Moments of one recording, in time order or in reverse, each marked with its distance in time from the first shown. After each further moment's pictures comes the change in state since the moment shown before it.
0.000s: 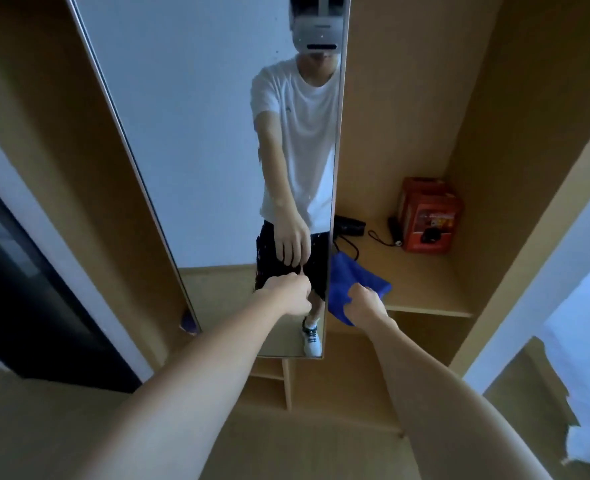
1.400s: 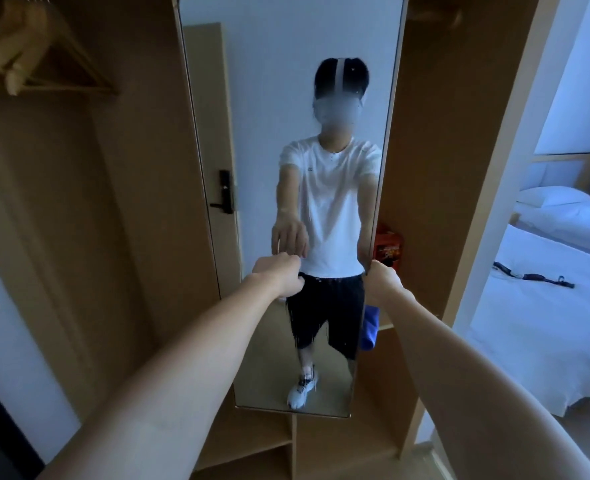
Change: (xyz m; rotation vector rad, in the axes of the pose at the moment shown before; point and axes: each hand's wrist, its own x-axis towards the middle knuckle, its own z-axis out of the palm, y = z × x) left_hand -0.053 -0.137 -0.156 0.205 0.291 0.346; right_hand -0.074 -0.182 -0.092 0.159 0.438 0.365
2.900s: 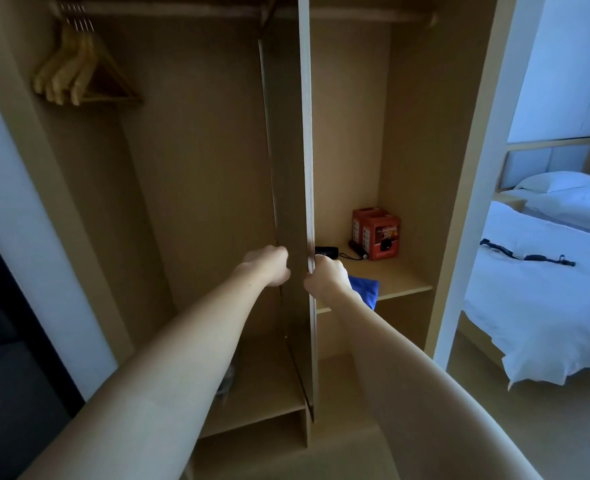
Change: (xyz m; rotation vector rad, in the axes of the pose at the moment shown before) left_hand -0.127 0.006 -0.005 -0.026 -0.009 -0.123; right_hand -0.189 -0.061 0.016 0.136 -0.078 -0.211
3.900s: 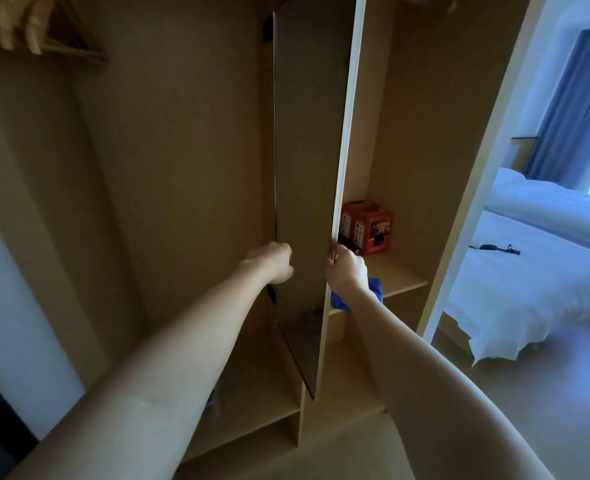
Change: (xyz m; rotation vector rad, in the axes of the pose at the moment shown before) left_hand 0.101 -0.107 0.031 -0.173 -0.065 0.216; right_hand 0.085 -0.032 0.070 0.005 0.300 0.137
